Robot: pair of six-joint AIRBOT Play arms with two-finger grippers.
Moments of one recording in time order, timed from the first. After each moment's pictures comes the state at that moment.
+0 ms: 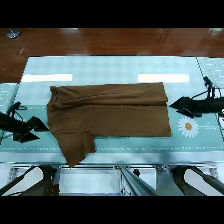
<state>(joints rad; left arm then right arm) 0.57 -1.12 0.64 1.19 -1.40 -1.37 -0.41 -1.12 0.73 -0.88 1.16 1.20</state>
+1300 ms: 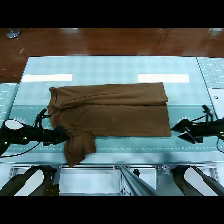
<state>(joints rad) 0.28 -1.00 0.33 0.86 -1.16 -1.24 -0.52 -1.05 0.50 -1.08 1.27 1.36</state>
